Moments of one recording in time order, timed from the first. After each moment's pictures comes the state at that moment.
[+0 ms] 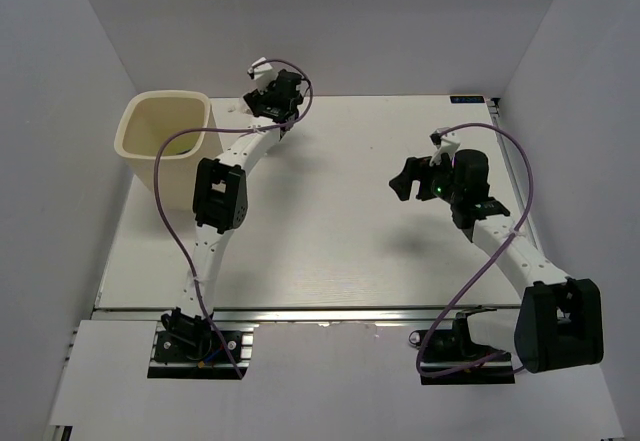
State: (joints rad) left arm -0.39 2.48 2.27 -0.26 -0.72 -0.63; right arm 0.19 1.20 0.74 0.05 -0.37 0.13
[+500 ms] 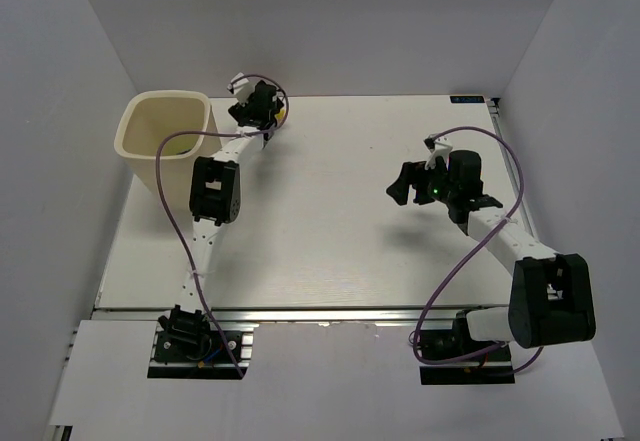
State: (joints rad) left arm -0.25 2.66 2.27 -0.05 -0.59 -0.70; right arm 0.17 1.33 0.74 0.06 -0.44 0.12
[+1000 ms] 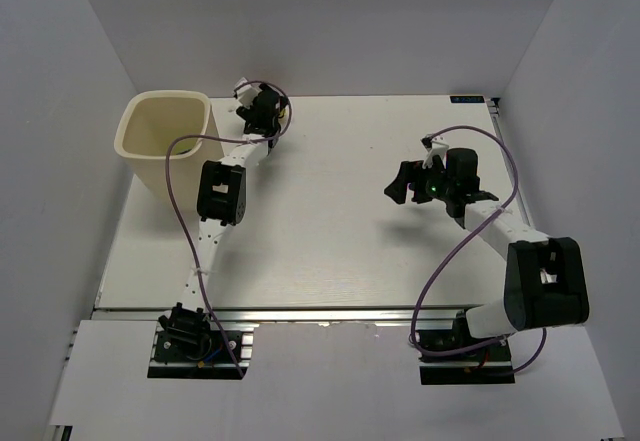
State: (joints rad) left arm -0.26 2.80 2.36 0.17 -0.56 -0.75; right arm 0.16 1.42 0.76 0.08 -0.49 0.13
